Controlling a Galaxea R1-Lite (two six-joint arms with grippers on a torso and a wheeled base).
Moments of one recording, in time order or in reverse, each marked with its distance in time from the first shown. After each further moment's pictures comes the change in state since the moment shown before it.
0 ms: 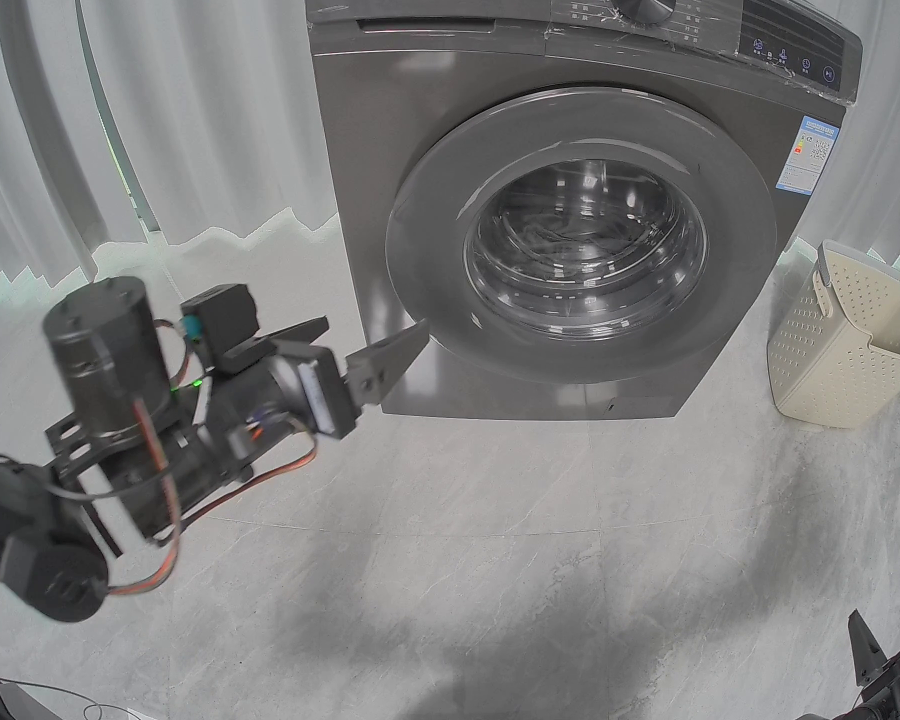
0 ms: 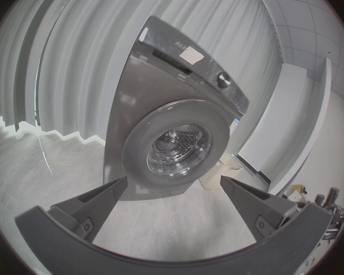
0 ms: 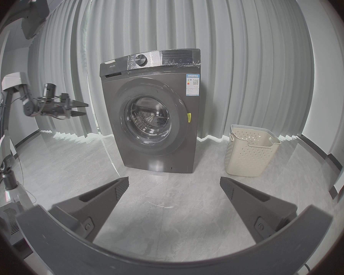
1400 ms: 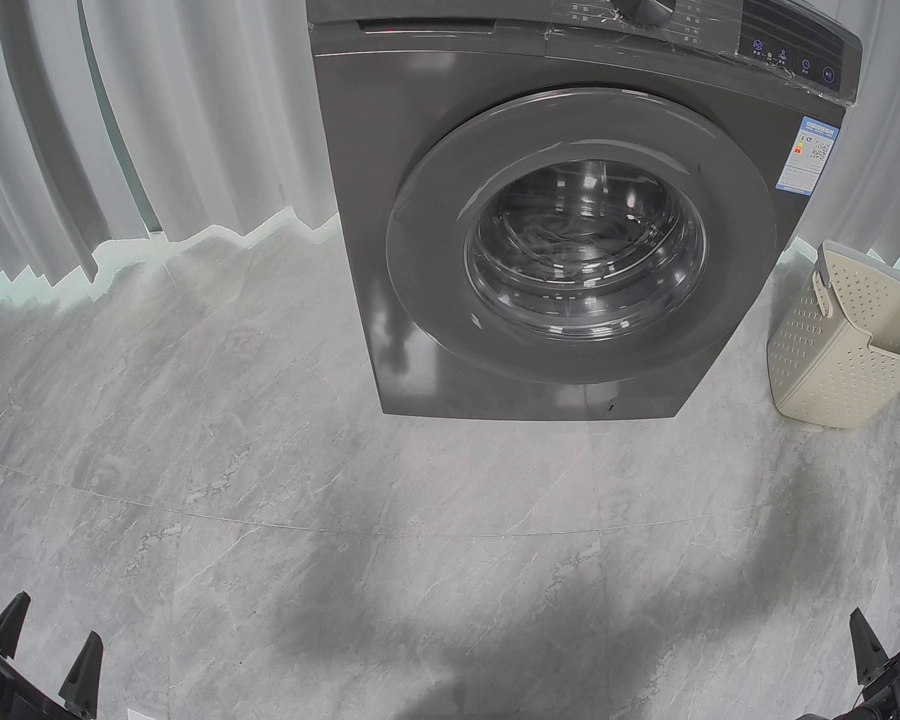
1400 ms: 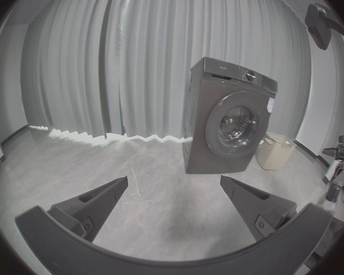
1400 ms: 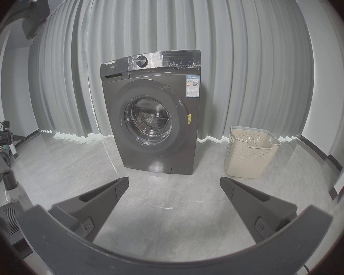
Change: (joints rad) left arm 0.606 -1.508 0.633 0.926 -0.089 0.181; right arm -0.002 0.000 0.000 -0.010 0.001 -0.003
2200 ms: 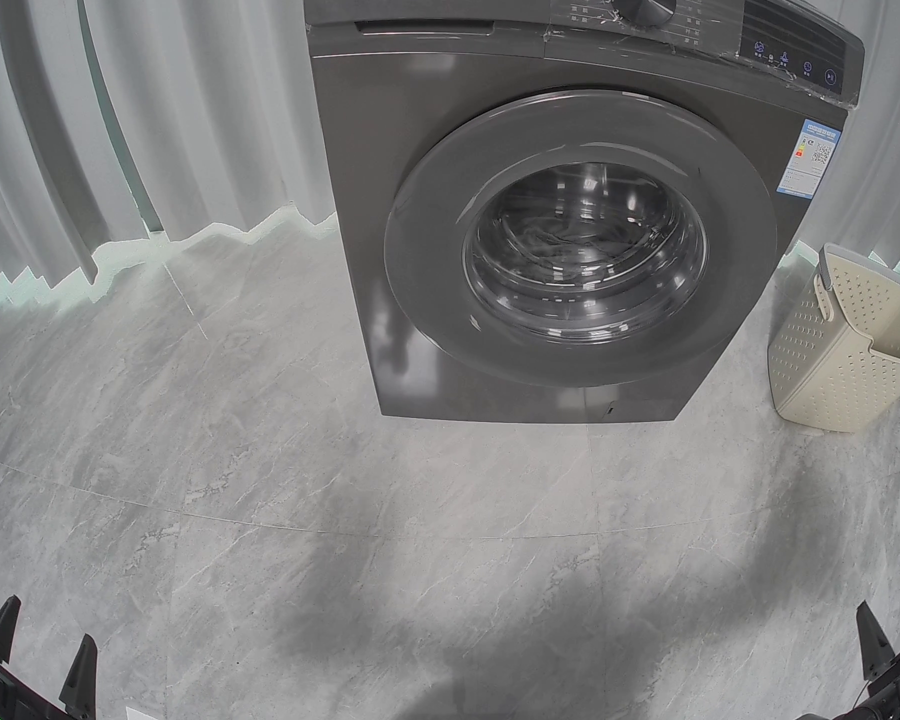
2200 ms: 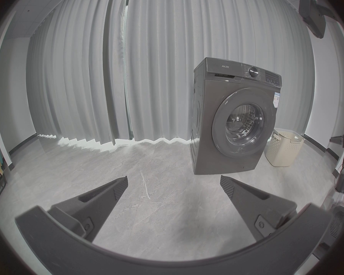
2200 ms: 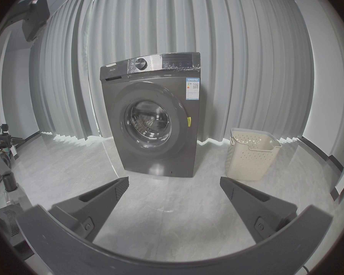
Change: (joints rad) left arm 0.007 -0.079 0.000 0.052 0.063 0.059; right arm -0.001 0.000 -0.003 -0.032 0.000 0.010
